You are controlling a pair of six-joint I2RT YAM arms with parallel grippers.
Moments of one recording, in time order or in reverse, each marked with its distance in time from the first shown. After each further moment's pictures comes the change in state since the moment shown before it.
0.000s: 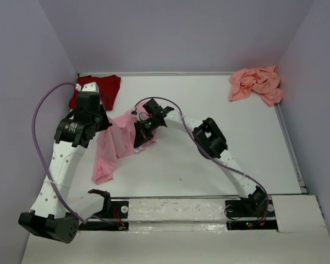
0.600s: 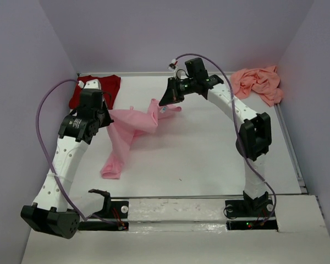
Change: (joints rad) left arm 0.000 0.040 -0.014 0.073 -0.016 0.011; right arm -0.266 -0.551 -0.229 -0.030 0.095 0.031
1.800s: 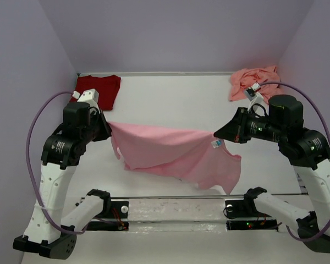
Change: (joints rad) left arm 0.000 -0.203 0.013 -0.137 0.261 0.002; right arm -0.065 -1.157 -0.504 -0.442 0.349 0.174
